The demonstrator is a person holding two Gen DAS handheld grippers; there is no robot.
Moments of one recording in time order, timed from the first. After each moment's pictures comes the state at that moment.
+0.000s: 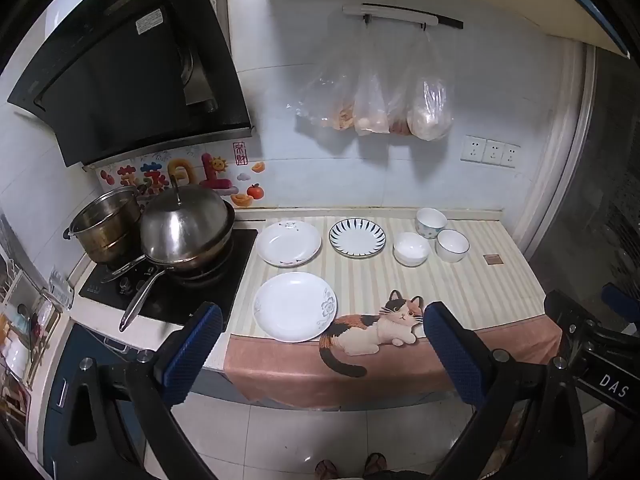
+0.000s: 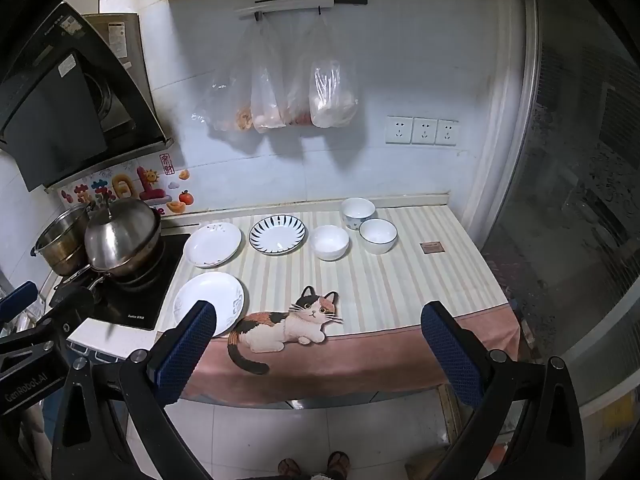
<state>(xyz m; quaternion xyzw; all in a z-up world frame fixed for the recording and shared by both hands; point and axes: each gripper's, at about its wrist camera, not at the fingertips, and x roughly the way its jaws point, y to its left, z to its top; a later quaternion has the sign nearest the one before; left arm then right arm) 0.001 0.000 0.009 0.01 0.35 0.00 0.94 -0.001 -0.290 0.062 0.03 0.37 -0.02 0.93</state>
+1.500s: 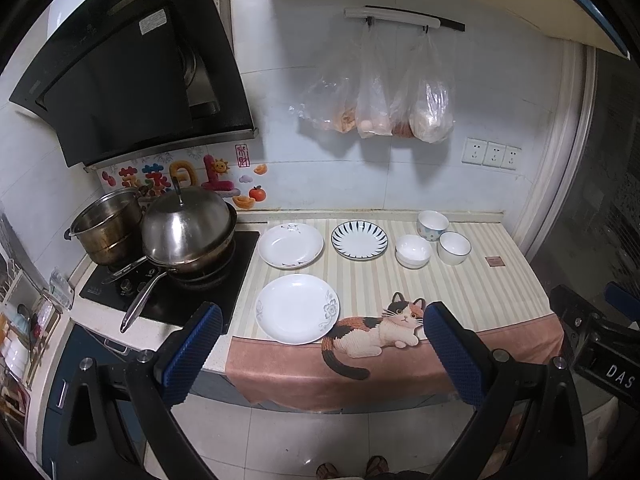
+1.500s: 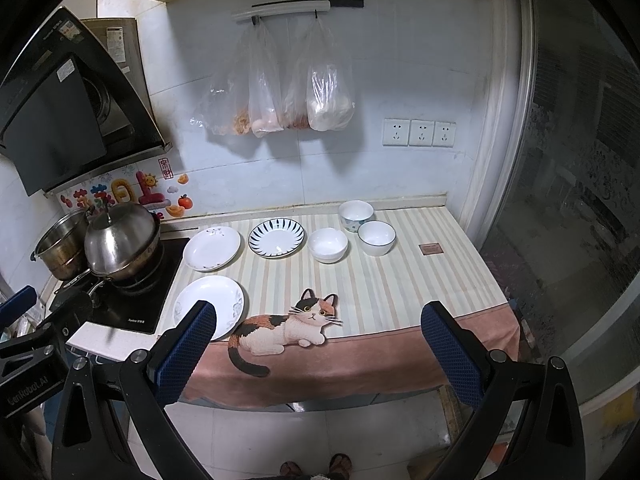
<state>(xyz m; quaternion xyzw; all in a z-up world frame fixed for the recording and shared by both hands) 0.002 0.004 0.003 0.01 0.34 0.00 0.94 -0.001 -0.292 0.064 0.04 0.37 -0.02 0.93</state>
